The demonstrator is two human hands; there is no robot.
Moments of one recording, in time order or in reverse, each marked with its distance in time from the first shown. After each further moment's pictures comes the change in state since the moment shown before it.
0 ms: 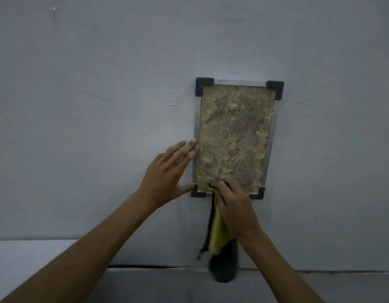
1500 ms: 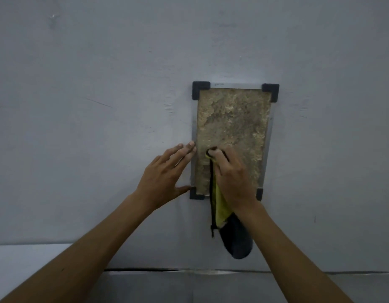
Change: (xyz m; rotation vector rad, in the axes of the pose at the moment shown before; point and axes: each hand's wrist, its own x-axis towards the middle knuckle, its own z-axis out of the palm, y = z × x) left_hand 0.002 -0.002 -0.004 0.019 -0.024 0.006; right_hand 0.068 -0.007 -0.017 -0.113 0.185 -0.121
